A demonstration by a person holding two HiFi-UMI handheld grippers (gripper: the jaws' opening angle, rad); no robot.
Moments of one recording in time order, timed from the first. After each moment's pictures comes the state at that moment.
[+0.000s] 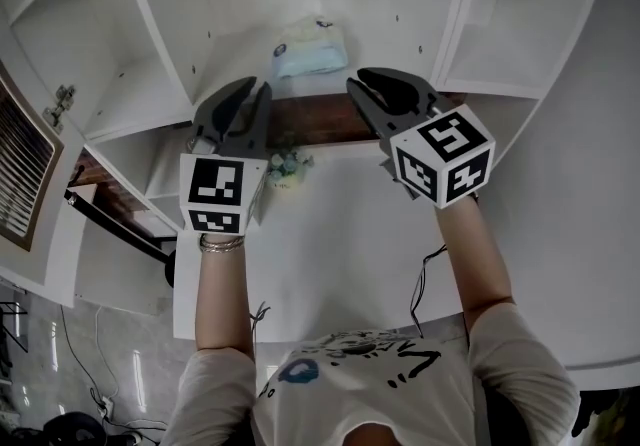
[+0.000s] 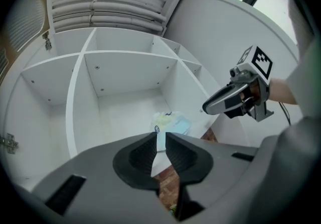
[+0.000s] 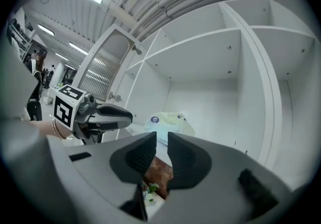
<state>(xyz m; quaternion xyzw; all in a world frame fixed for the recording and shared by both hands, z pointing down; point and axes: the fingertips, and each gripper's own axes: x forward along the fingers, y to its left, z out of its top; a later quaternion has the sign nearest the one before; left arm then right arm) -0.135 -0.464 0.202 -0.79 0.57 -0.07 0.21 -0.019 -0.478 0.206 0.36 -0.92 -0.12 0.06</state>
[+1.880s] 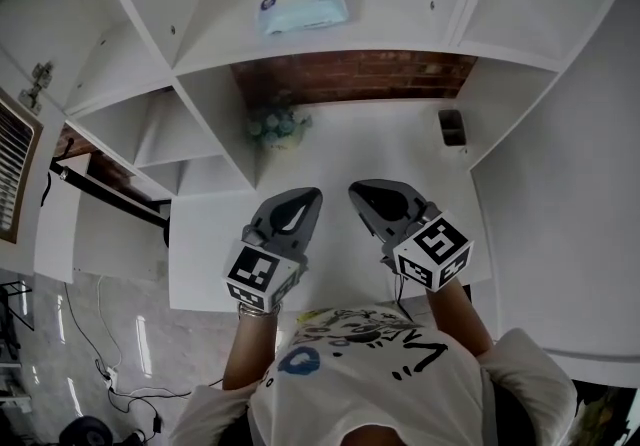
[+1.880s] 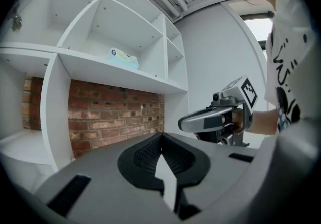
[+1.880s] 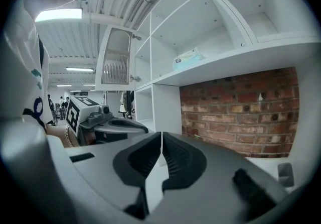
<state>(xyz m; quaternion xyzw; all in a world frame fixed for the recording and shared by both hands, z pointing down) -0.053 -0.362 0.414 -0.90 0.43 -0.07 -0.04 -0.009 -0.370 0.408 0.27 -0.96 0.06 0.10</state>
